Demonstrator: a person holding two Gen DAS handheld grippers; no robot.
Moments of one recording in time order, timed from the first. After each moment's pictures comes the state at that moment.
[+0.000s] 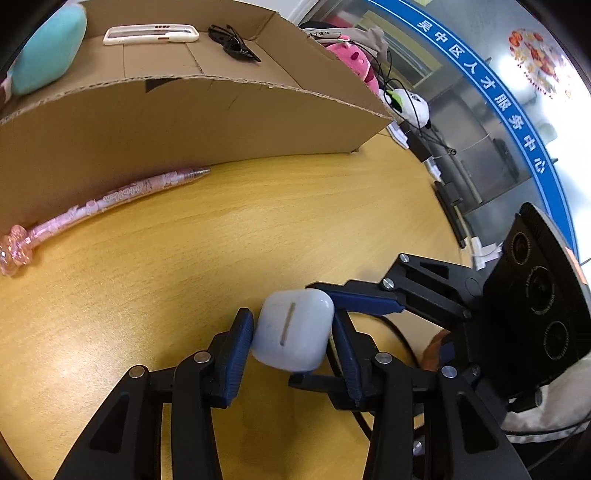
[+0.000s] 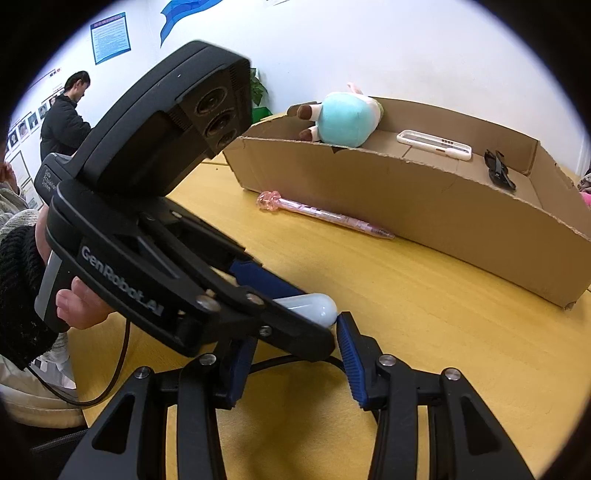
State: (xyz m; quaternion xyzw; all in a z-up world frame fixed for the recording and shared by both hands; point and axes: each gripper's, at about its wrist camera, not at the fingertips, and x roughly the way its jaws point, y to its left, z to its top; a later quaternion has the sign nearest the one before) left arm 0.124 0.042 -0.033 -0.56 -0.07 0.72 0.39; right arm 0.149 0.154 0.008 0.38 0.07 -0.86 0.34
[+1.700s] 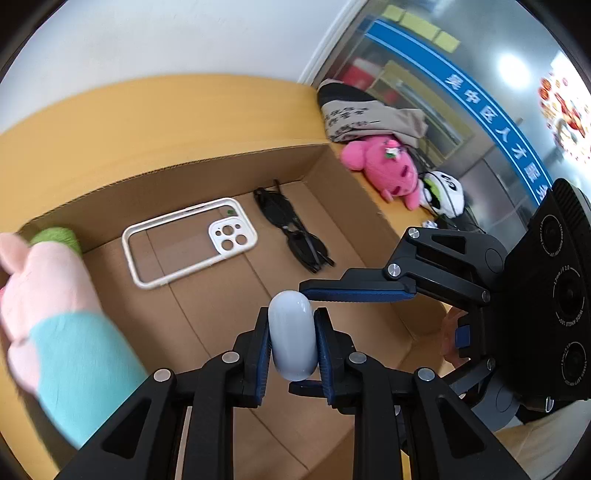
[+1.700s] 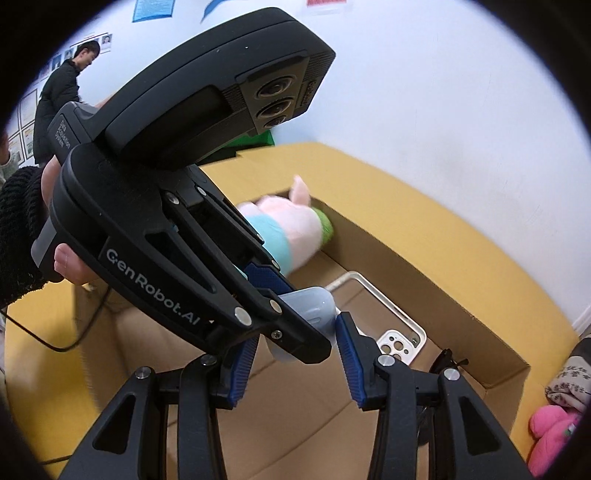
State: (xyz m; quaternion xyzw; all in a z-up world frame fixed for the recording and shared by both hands) left arm -0.162 0.045 0.065 -0.52 -0.02 0.76 0.39; right arm -0.125 0.120 0.107 0.32 0.21 -0.84 0.38
